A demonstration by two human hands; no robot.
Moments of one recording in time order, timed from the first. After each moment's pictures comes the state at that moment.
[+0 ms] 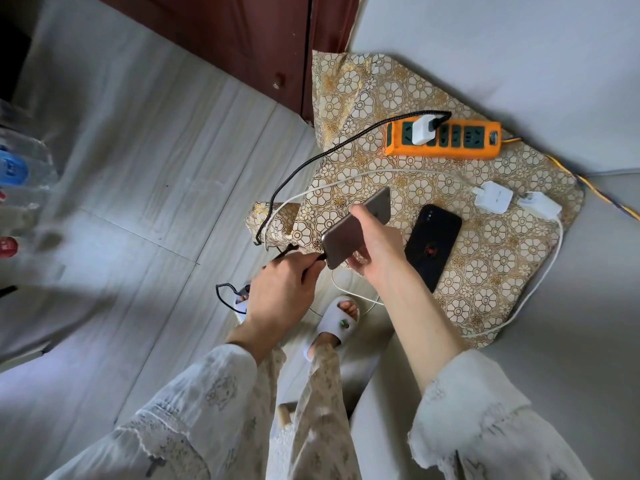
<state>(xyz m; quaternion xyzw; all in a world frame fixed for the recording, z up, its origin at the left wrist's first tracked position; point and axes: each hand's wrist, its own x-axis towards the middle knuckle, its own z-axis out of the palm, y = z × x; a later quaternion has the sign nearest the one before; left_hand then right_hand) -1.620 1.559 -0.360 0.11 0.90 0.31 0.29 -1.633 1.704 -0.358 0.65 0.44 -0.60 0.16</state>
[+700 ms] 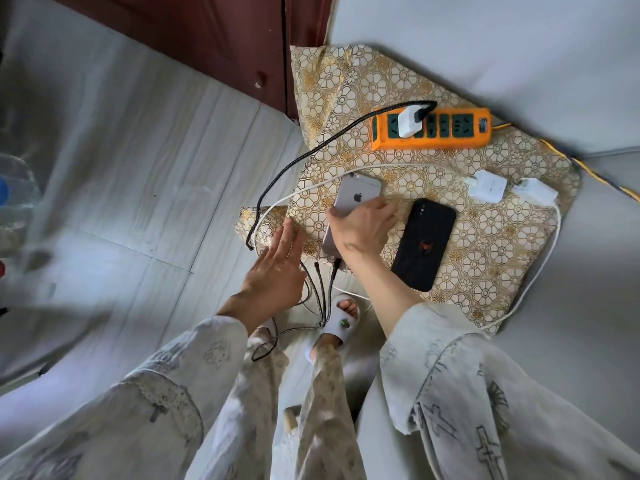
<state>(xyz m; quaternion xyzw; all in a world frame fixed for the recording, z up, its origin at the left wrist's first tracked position) -1.641 1.563 -0.413 0.28 0.86 0.10 0.42 -1.647 1.705 -0.413 0.50 0.82 -0.24 0.17</state>
